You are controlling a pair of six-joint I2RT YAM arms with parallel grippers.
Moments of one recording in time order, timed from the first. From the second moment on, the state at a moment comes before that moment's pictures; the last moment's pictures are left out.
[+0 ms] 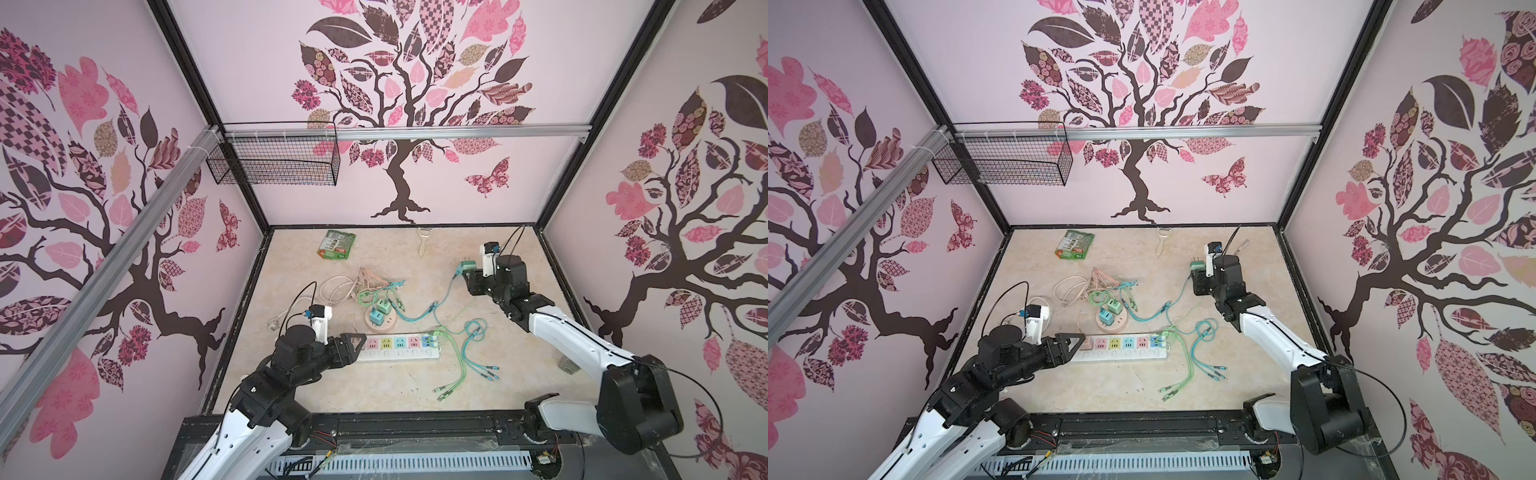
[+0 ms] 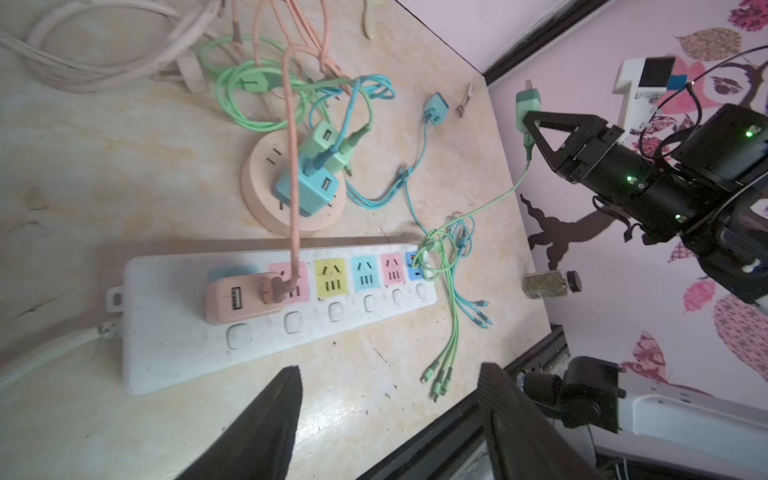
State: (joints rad) left arm -0.58 0.47 0.56 -0.61 0.22 -0.75; right arm 0.30 1.26 0.80 -0.01 -0.07 0.20
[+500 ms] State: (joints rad) left arm -0.58 0.62 0.57 -0.39 0.47 -0.76; right arm 0.55 1.03 0.79 -0.07 -0.22 0.02
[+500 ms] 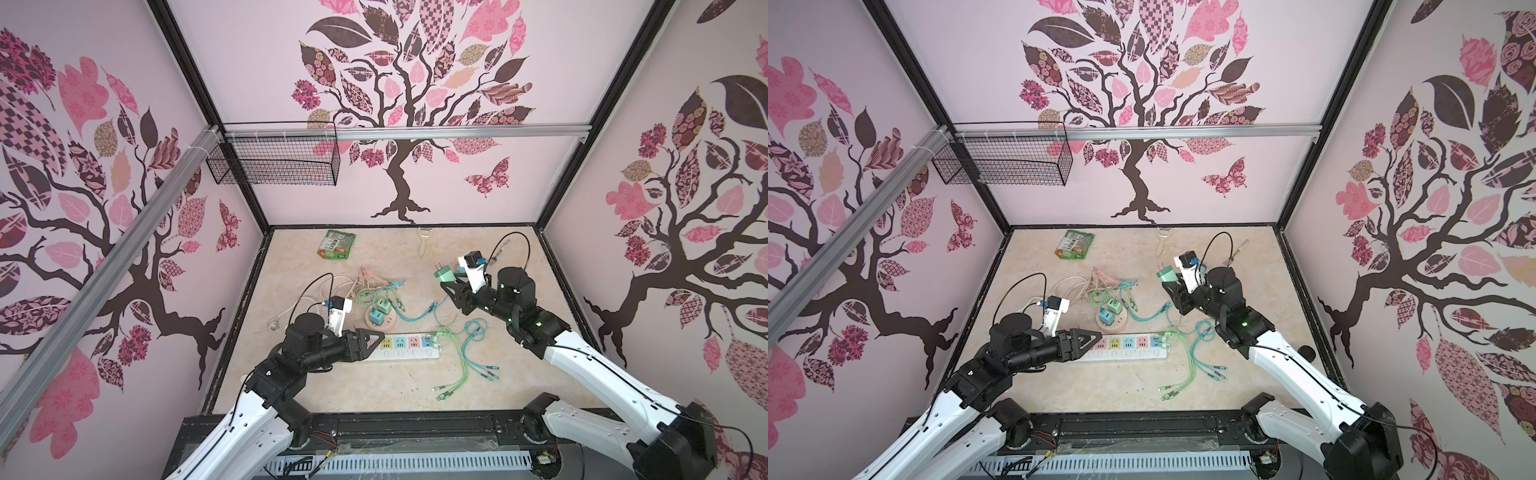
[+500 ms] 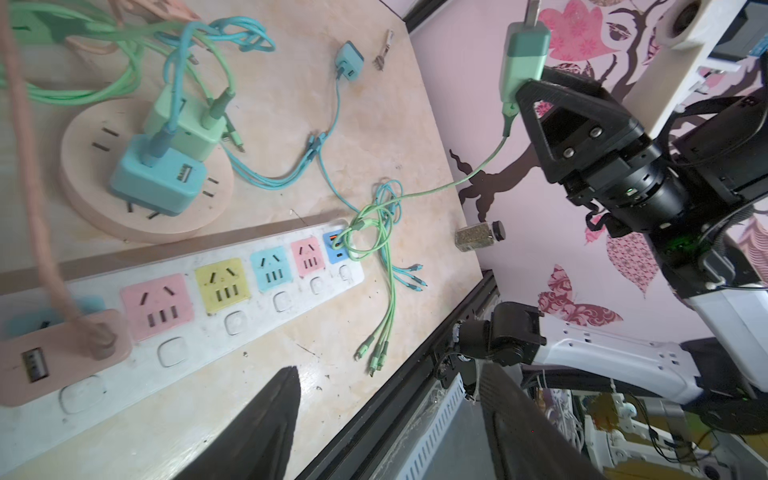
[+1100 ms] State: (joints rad) left arm -0.58 0.88 0.74 -0.28 0.65 -0.74; right arm 0.82 1.03 0.78 -0.13 -0.23 -0.11
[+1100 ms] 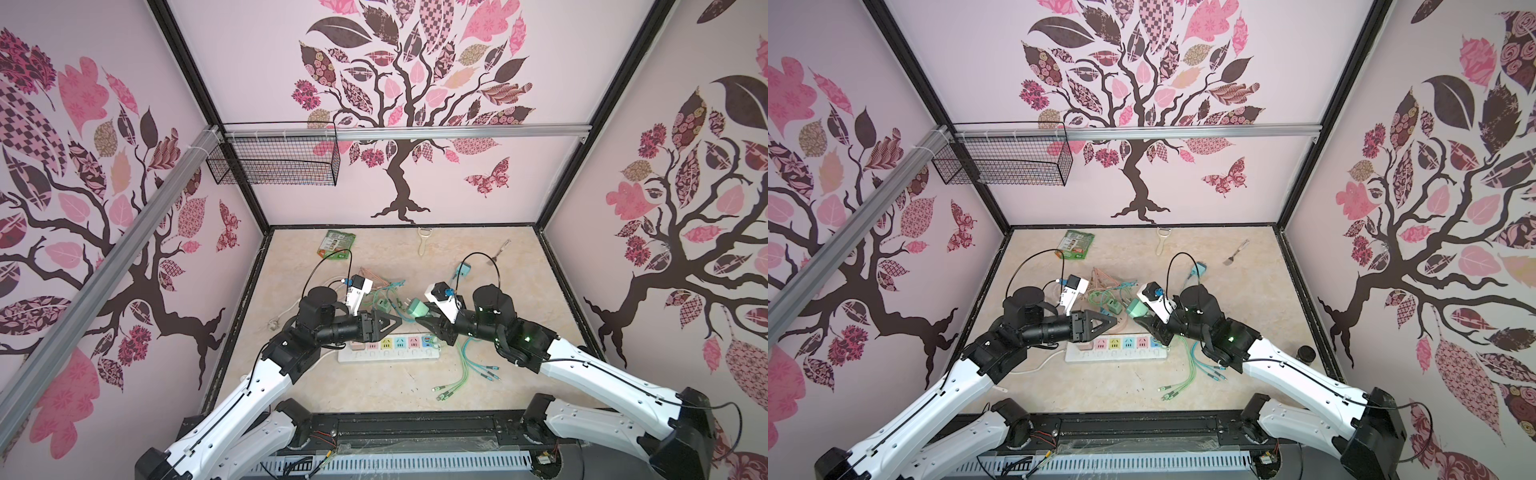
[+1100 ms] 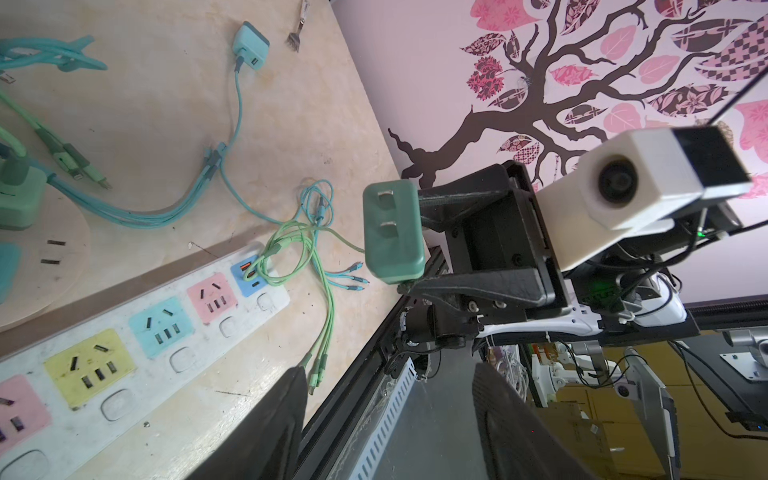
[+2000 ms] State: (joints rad) left arm -0.65 0.96 0.77 -0.26 0.66 -0.73; right arm 0.92 1.06 0.81 -0.18 -0.27 -0.18
